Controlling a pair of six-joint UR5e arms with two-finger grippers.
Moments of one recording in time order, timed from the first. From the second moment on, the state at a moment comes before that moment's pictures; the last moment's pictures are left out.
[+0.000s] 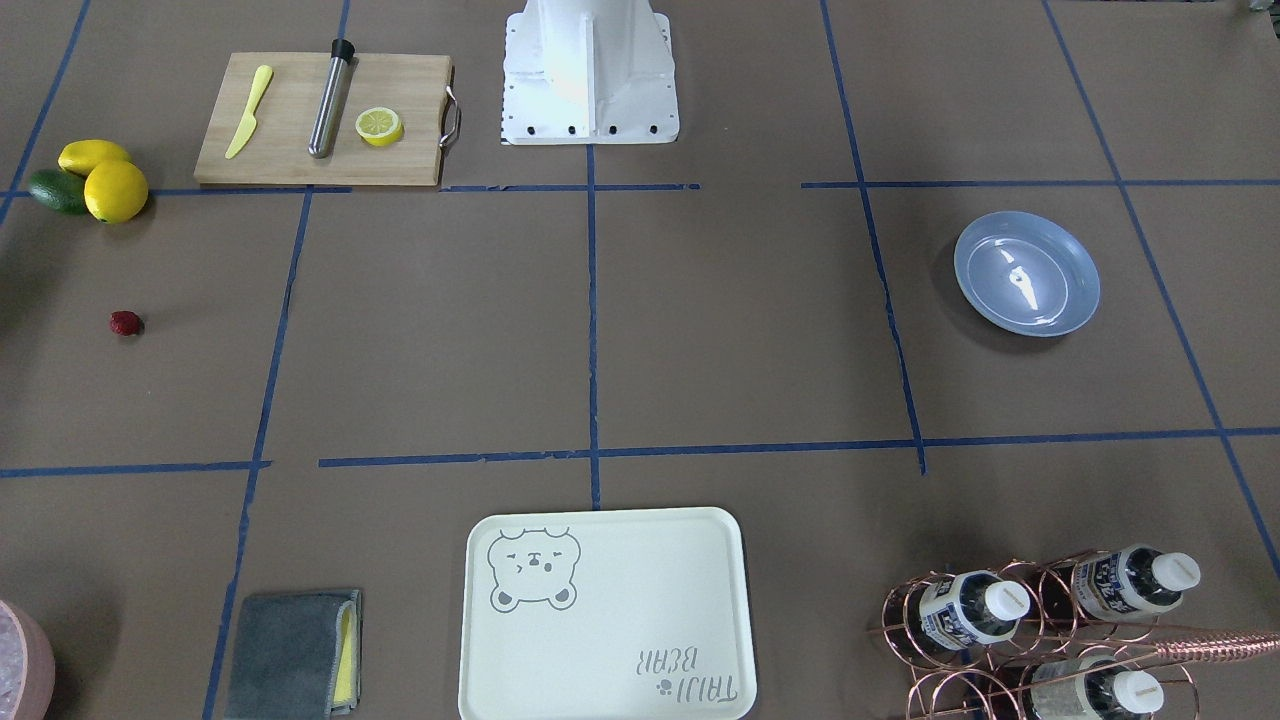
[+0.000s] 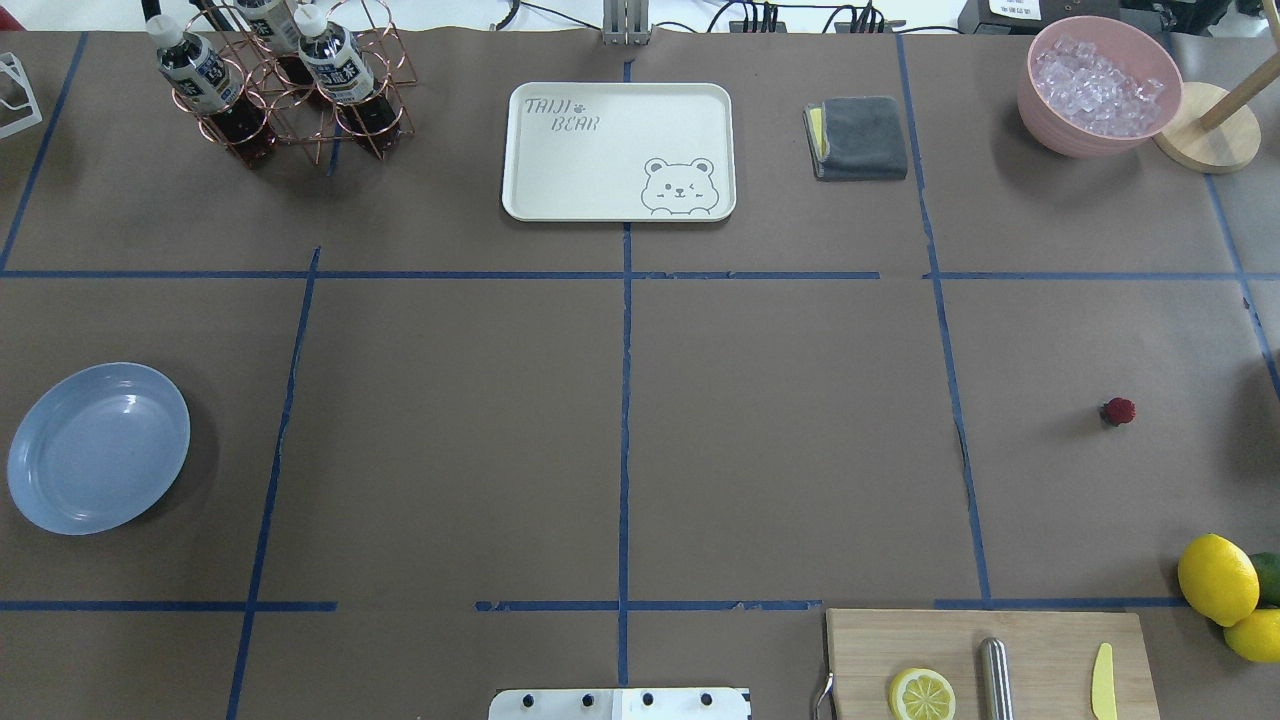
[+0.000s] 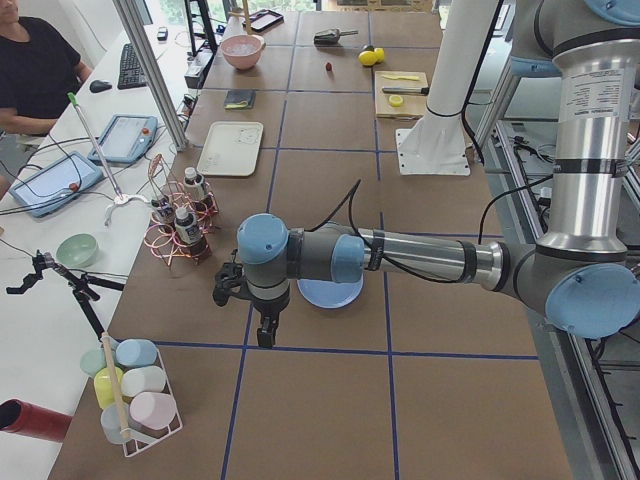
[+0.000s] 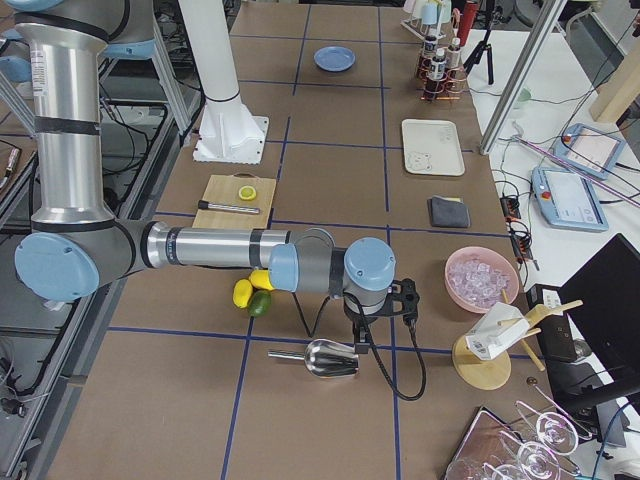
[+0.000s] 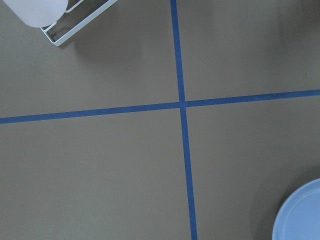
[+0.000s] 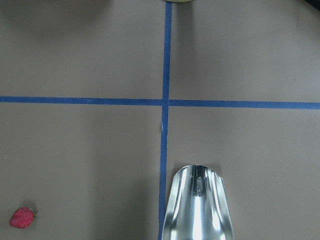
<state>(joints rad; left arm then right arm) -1.59 -1.55 -1.70 -1.52 -2.33 0.06 1.63 -1.59 1.63 -1.60 2.41 -0.06</state>
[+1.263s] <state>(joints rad) -1.28 -1.39 -1.69 -2.20 -2.35 -0.63 1.62 -1.57 1.69 -1.60 2.40 -0.03</state>
